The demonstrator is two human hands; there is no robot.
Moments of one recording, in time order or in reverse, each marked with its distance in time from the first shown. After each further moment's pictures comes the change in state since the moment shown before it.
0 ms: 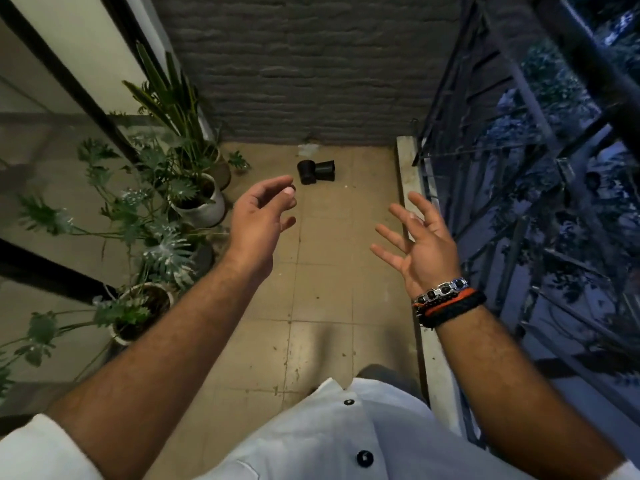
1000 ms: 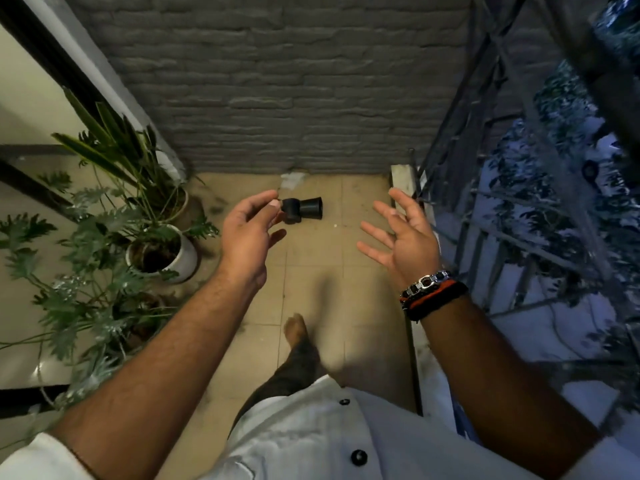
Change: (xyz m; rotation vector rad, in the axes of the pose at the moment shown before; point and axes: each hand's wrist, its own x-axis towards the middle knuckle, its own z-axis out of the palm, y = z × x) left_hand 0.335 0.021 0.142 -0.059 0.081 -0.108; right_hand 0.350 -0.095 0.068 -0.048 -0.044 0.039
